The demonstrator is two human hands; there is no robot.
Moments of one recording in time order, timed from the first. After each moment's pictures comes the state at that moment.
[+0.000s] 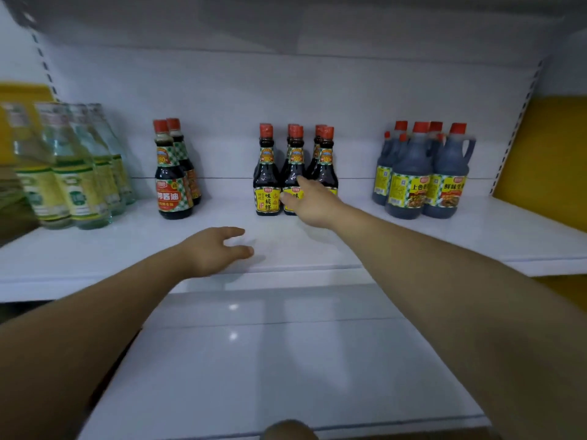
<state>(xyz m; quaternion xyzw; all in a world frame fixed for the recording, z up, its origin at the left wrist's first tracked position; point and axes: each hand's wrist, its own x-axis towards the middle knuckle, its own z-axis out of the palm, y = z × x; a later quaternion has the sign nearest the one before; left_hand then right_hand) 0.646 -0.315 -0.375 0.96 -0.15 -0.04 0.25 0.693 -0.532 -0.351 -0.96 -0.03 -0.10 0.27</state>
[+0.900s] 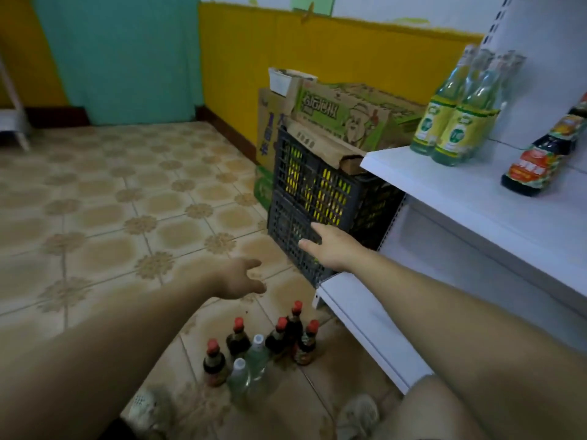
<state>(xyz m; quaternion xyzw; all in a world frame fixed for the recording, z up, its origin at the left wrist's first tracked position) 0.321 -0.005 -0.533 0.89 0.31 -0.13 0.31 0.497 -0.118 -0.497 -0.87 -0.44 0.18 0.11</state>
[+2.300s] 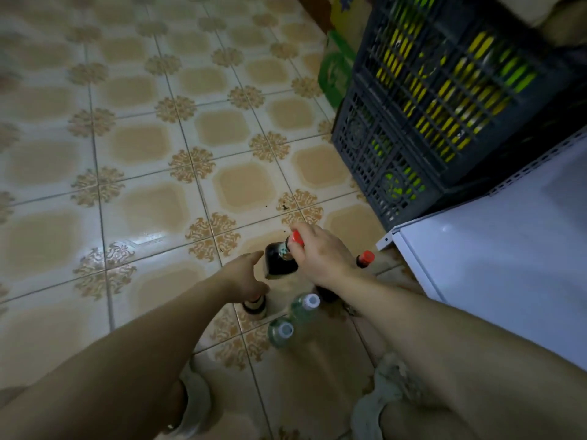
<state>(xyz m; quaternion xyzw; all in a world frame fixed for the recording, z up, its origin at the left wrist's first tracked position) 0.303 0.091 -0.786 0.78 0.45 -0.20 0.39 0.459 0.018 -0.749 -0.77 -0.57 0.26 0.10</state>
